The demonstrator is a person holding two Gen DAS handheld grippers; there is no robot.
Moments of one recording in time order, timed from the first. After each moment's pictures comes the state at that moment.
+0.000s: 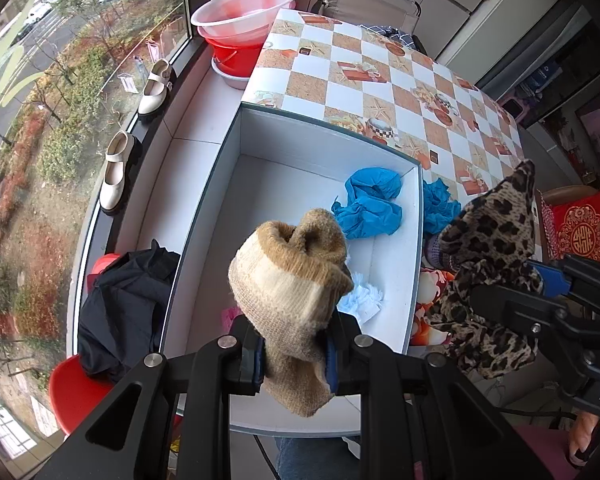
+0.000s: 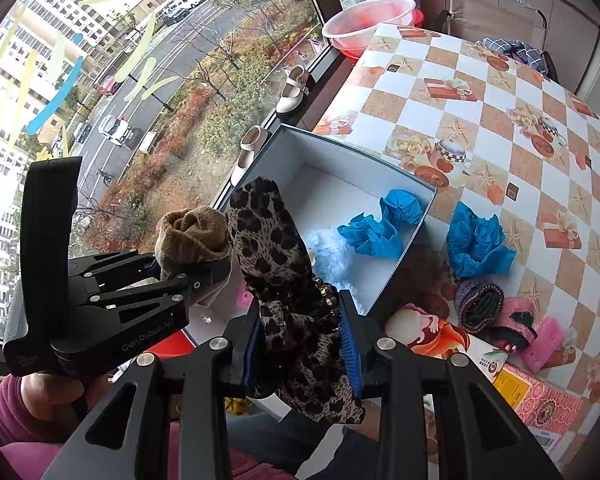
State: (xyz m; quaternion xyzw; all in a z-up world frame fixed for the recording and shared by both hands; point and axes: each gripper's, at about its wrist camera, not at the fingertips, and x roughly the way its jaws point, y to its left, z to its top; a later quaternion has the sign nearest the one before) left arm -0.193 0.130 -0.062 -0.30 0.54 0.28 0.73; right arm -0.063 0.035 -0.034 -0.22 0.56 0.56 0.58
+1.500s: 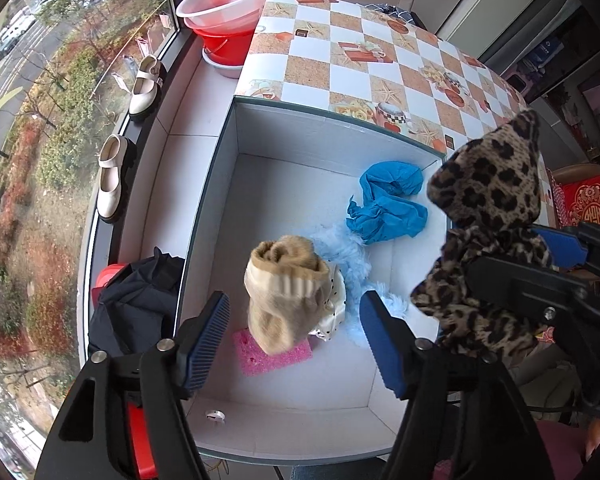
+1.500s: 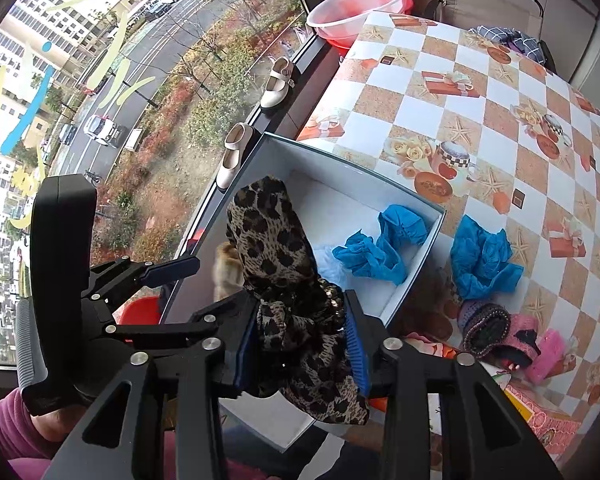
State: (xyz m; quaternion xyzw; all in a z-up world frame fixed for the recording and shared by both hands) left arm -0.176 0.153 -0.088 -0.28 0.58 0.27 0.72; right arm -0.055 0.078 -0.048 -0.23 0.58 0.53 0.58
